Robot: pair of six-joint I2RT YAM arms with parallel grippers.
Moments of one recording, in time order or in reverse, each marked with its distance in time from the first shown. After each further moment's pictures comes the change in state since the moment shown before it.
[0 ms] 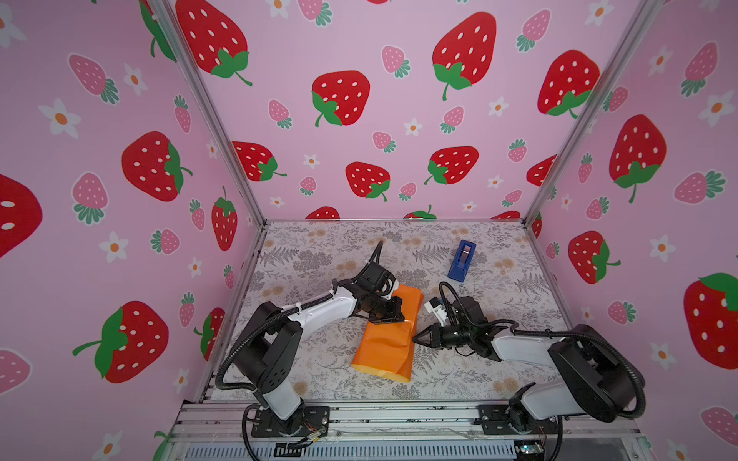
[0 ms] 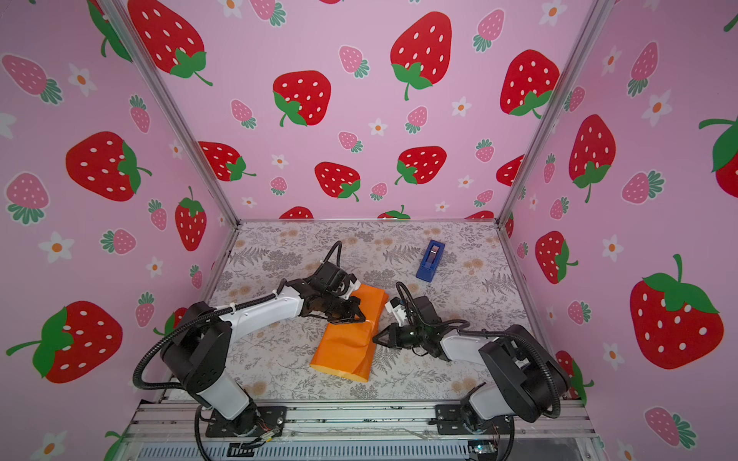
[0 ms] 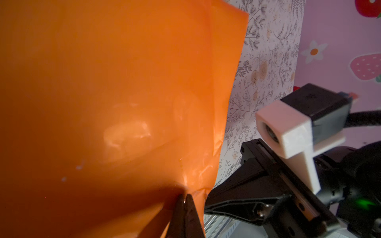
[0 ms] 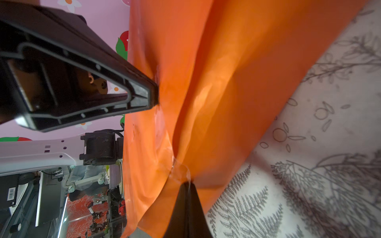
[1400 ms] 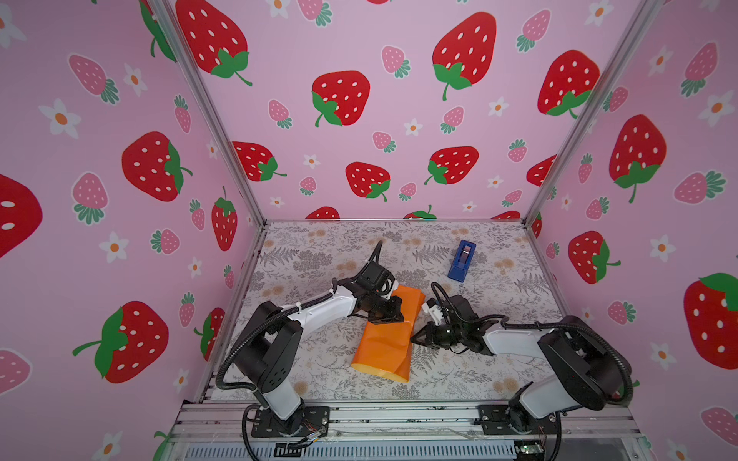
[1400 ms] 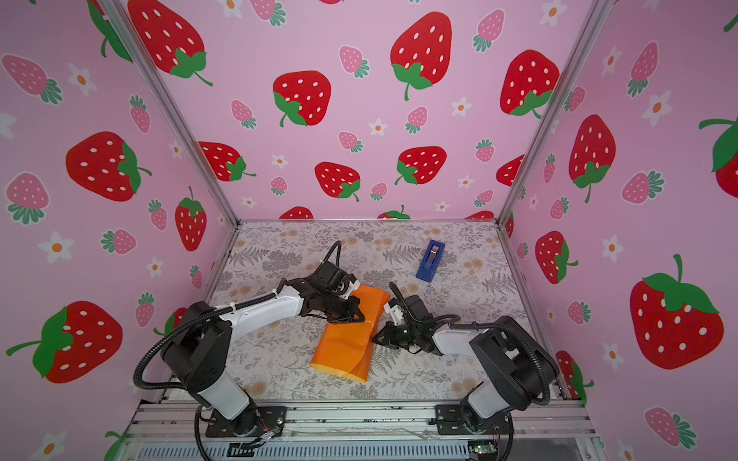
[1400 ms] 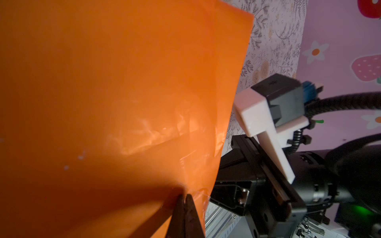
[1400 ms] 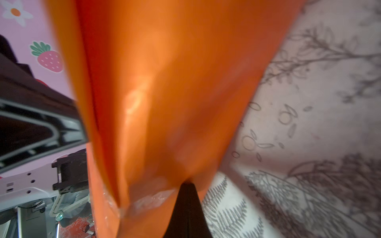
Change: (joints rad) left arm 0.005 0.002 0.011 -0.022 0.003 -0.001; right arm 0.042 0.045 0.076 -0.166 0.159 0.043
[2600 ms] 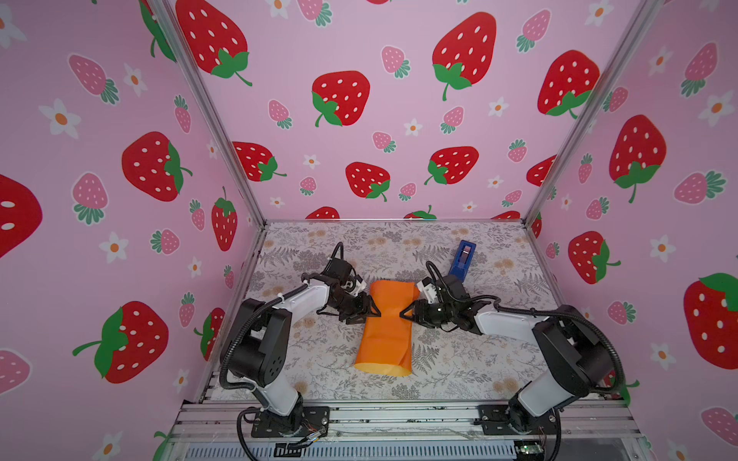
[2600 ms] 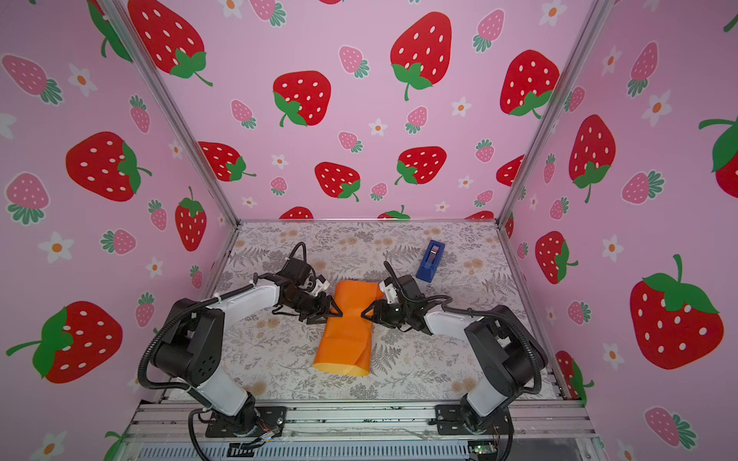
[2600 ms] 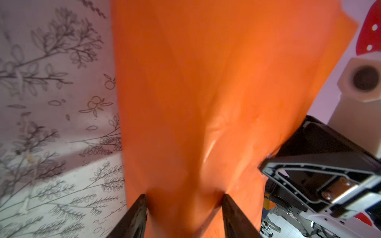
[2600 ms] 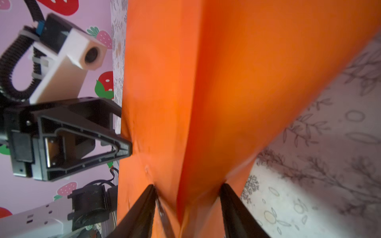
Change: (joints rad) left arm 0.301 0.008 -0.069 -0.118 0.181 0.157; right arm -0.045 0.125 0.259 -0.046 0.031 0.023
